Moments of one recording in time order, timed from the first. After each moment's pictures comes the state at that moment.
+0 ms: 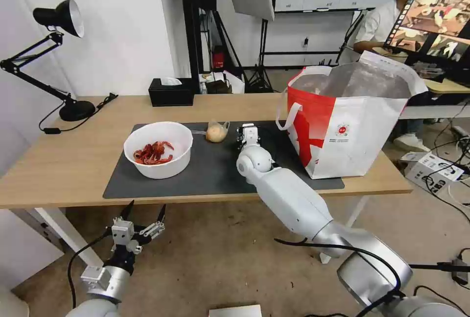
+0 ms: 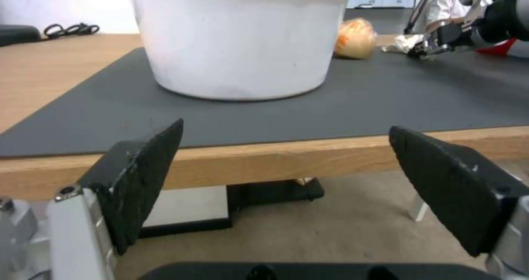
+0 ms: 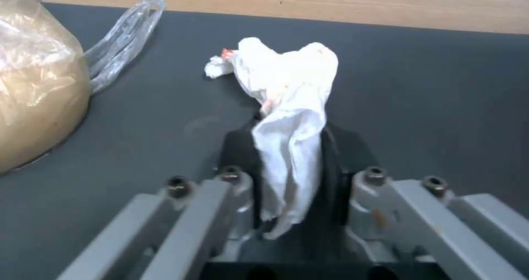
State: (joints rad) left arm 1.67 -1.15 -0.56 -1.97 -0.38 -0.22 0.01; right arm -0.34 1.46 -0.25 1.09 0.72 -0.44 0.63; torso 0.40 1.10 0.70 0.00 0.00
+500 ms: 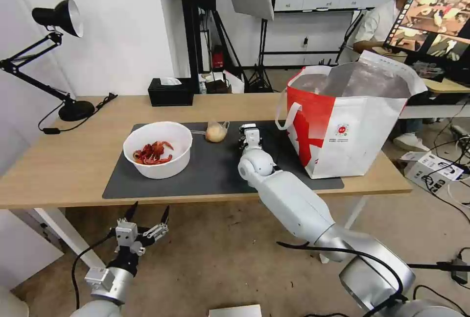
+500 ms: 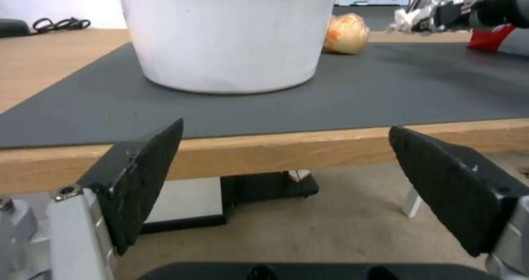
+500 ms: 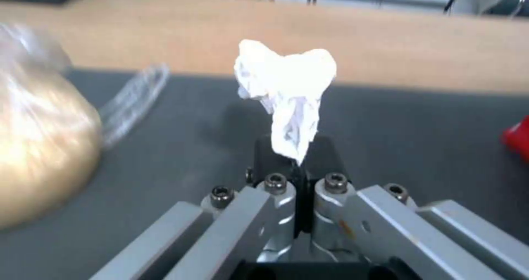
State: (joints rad) left arm 1.67 -1.15 -0.54 -1.97 -0.37 -0.22 0.01; right arm -0.38 1.43 -0.25 1.15 0.62 -0.31 0.61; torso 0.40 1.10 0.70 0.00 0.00
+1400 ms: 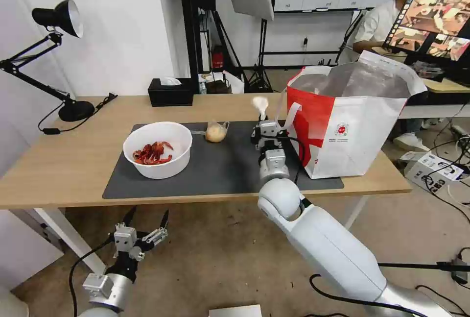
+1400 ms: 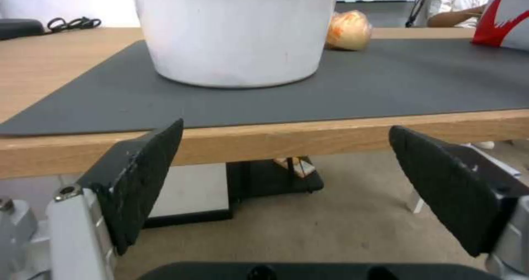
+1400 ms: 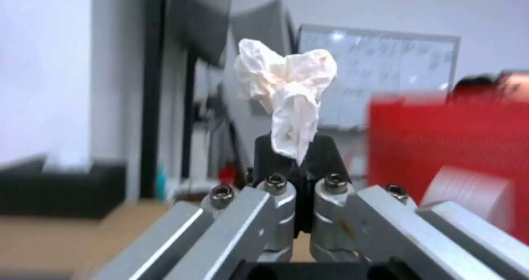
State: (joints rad) left arm 1.72 -1.17 -0.57 -2.00 -0.35 -0.22 0.00; right arm -0.66 1.23 -0.17 1.73 0.25 -0.08 0.68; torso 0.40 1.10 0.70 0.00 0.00
